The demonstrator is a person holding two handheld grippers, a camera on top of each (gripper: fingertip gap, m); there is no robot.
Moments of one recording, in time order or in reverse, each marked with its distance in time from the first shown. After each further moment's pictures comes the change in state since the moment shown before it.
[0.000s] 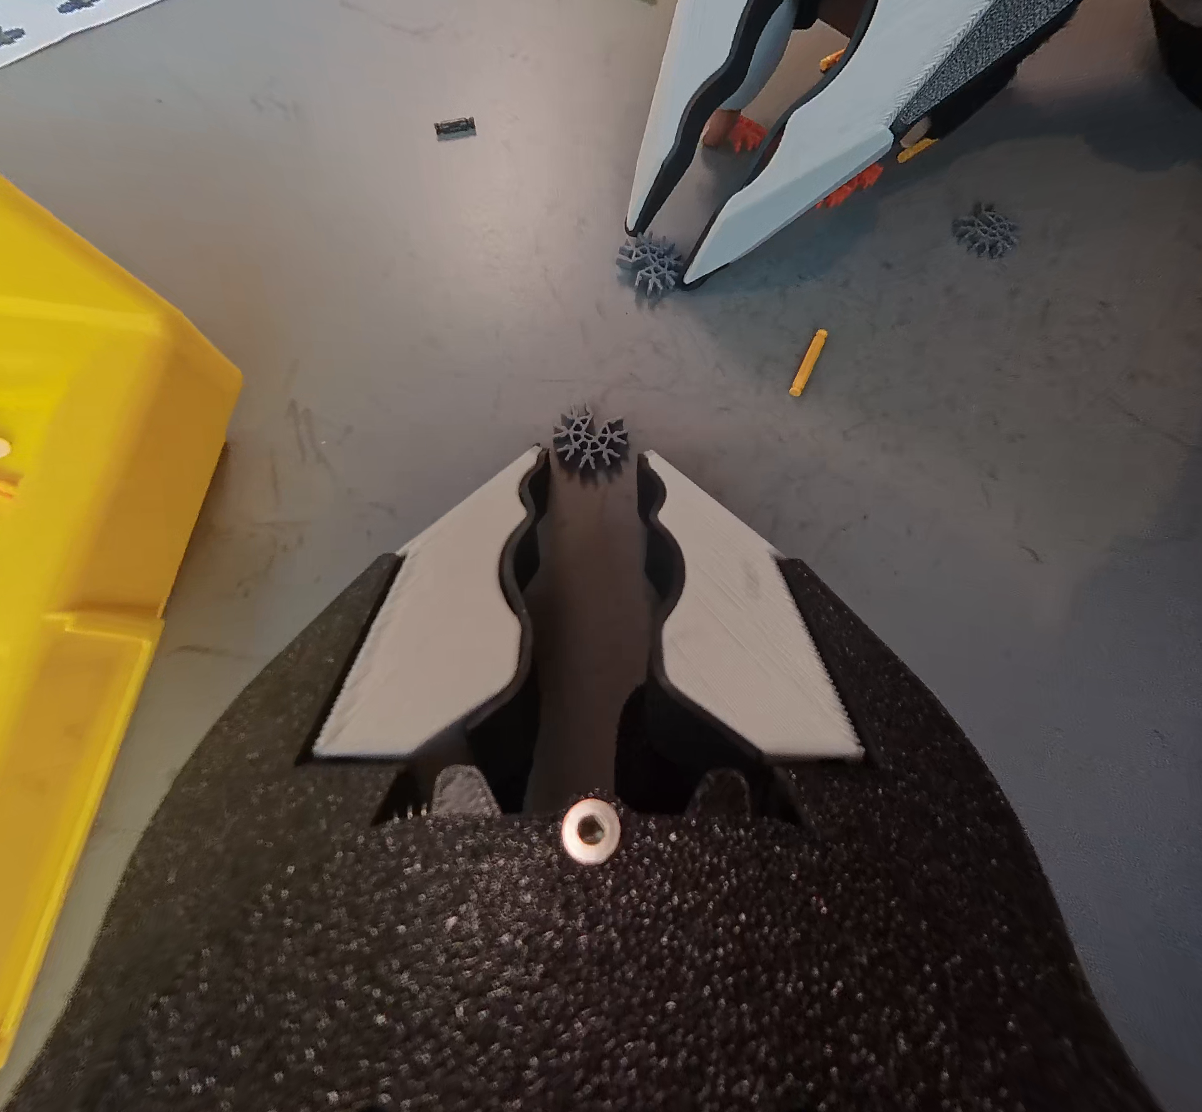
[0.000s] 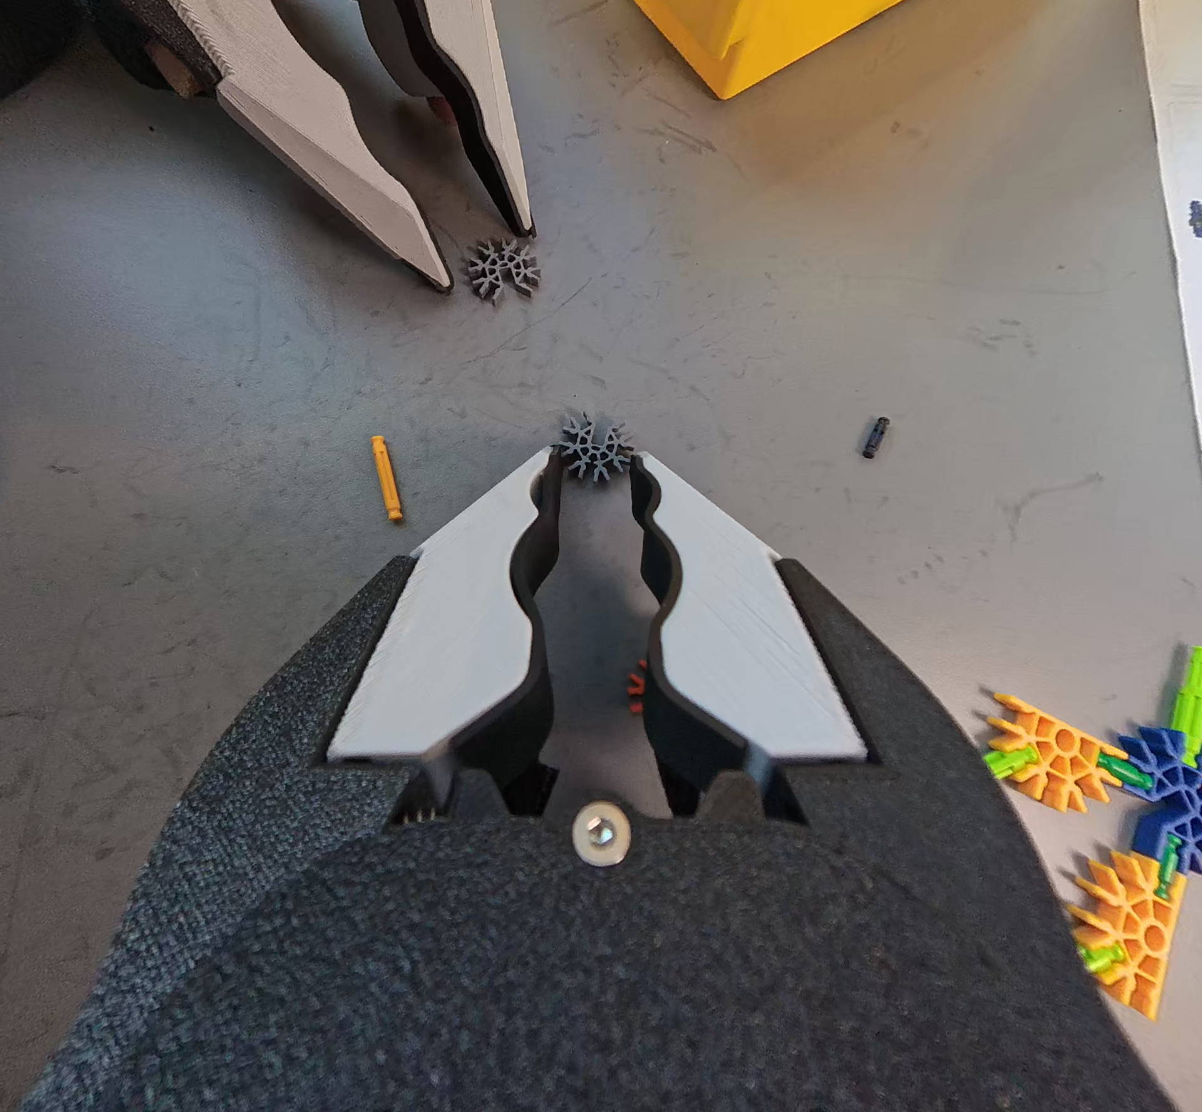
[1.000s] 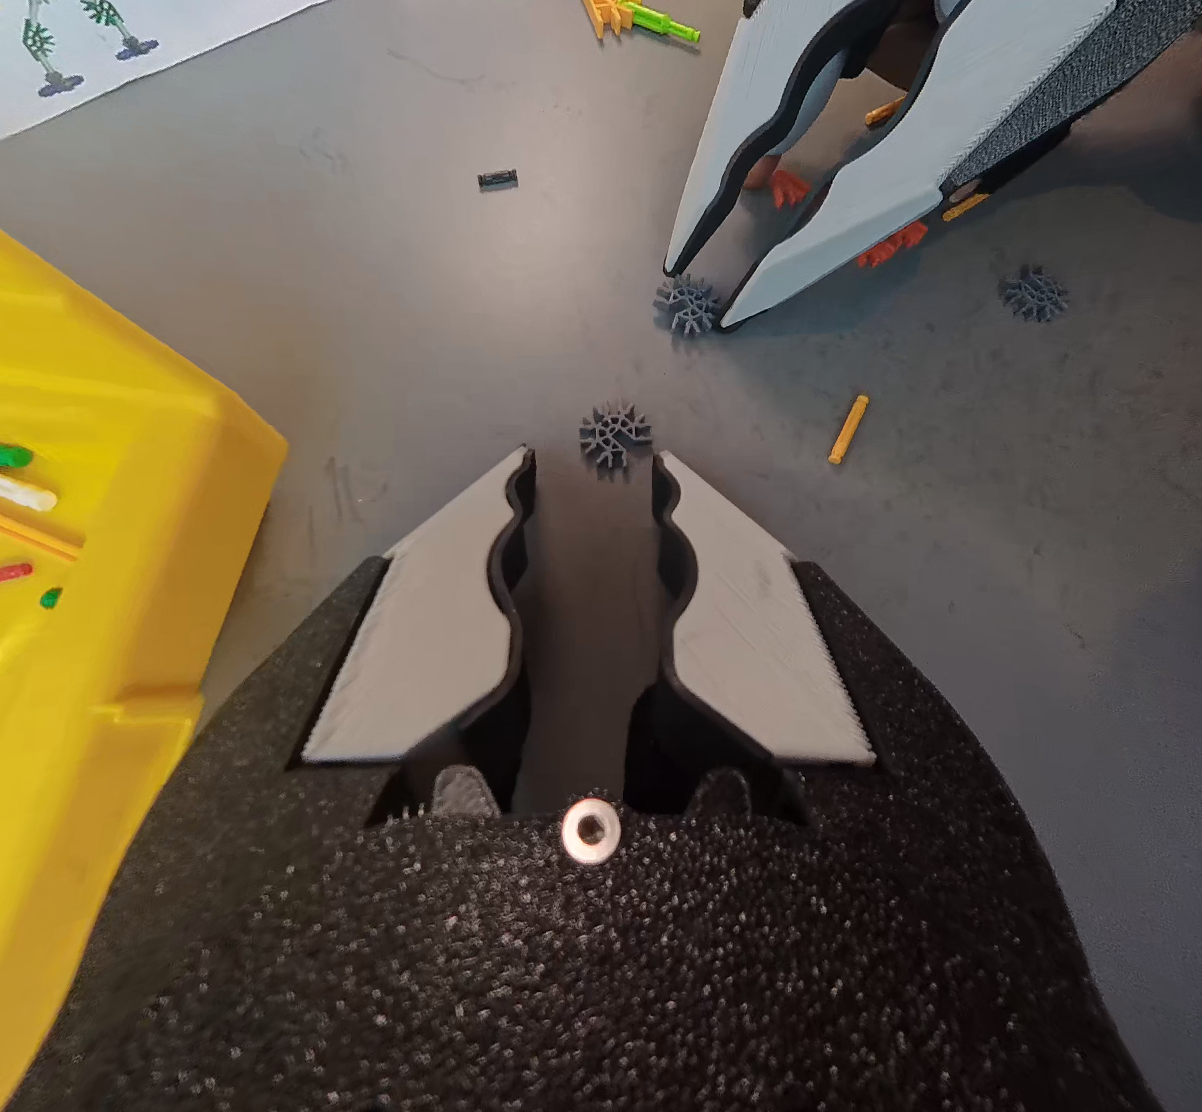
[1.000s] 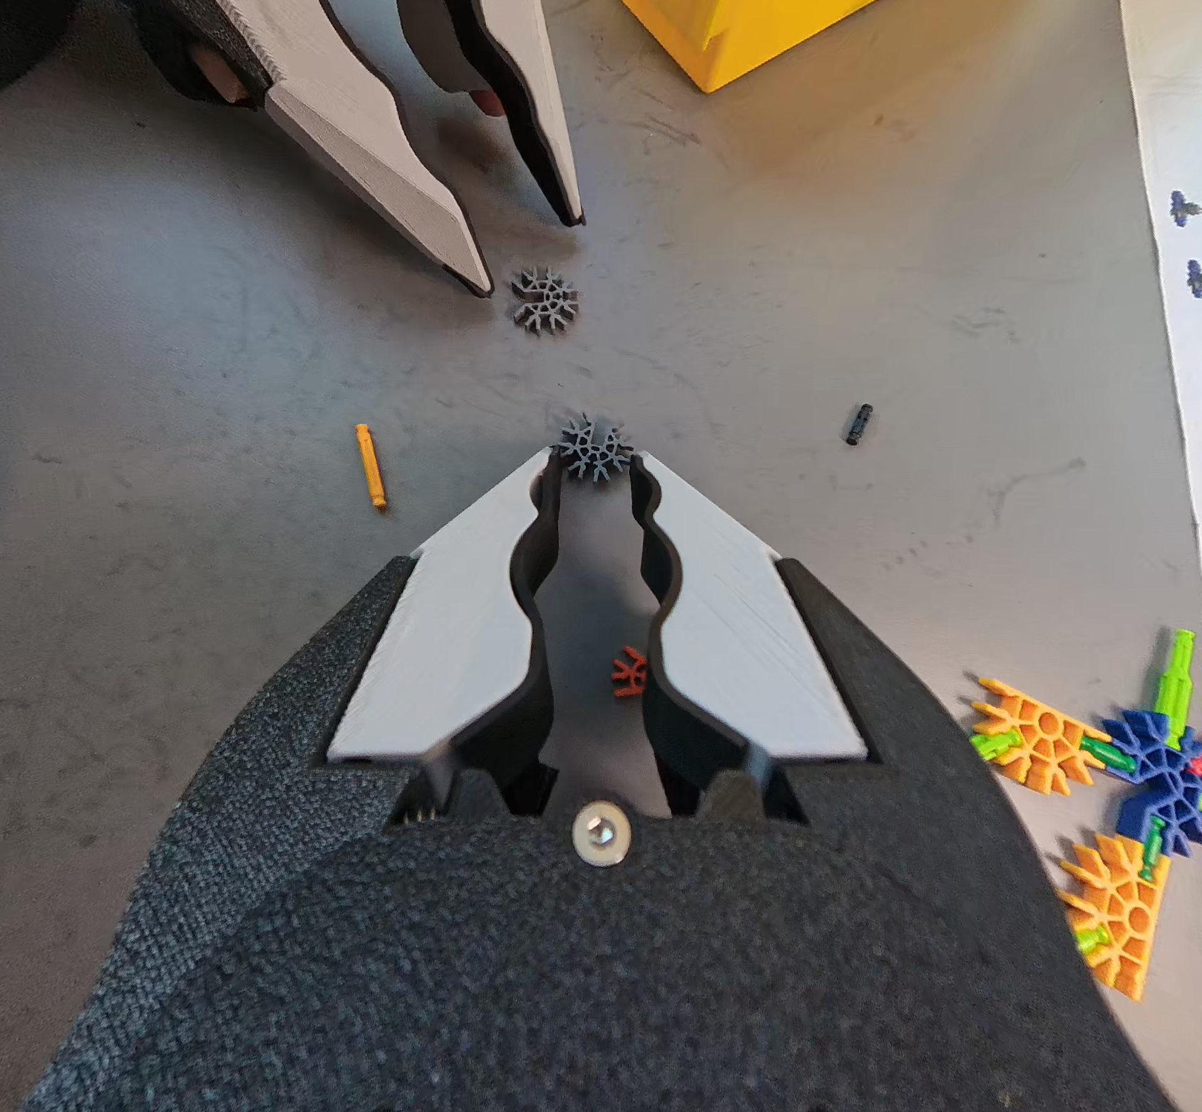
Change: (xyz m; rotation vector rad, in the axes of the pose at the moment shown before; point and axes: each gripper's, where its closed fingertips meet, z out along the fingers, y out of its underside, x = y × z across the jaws) left arm -0.011 -0.016 0.011 0.008 -0.036 -0.015; right arm 0.005 0.003 -0.003 0.007 0.003 0.005
